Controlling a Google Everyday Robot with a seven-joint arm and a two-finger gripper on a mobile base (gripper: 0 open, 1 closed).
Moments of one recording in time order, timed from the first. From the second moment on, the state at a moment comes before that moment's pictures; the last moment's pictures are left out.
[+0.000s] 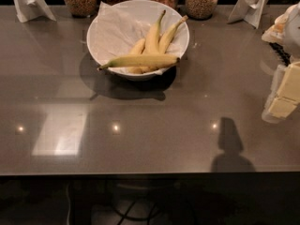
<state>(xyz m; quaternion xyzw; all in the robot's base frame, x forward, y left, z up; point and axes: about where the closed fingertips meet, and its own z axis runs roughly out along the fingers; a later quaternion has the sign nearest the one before) 0.438 -0.217 0.976 -0.60 0.78 -0.03 0.16</state>
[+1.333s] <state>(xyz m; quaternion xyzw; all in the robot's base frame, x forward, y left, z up) 0.498 -0.116 0.991 -0.61 0.73 0.04 0.30</state>
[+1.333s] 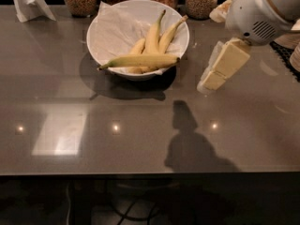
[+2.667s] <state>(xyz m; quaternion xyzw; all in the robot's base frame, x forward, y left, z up) 0.571 -0.039 0.976 -0.66 0.67 0.02 0.33</state>
